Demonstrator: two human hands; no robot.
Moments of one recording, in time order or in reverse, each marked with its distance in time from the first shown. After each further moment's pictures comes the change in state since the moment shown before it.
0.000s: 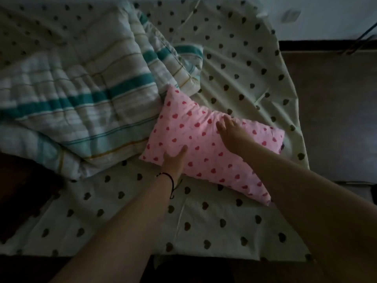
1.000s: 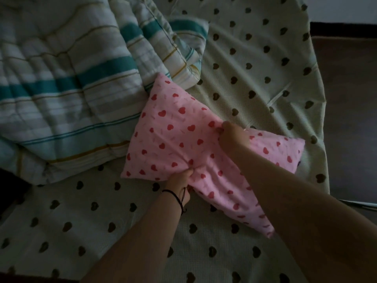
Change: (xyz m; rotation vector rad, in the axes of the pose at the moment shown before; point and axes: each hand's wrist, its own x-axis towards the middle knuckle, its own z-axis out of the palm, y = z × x) left_hand 0.114 -0.034 0.101 -0.396 -0.058 -0.415; right_hand 0.160 0.076 0.078 0.165 0.201 0.198
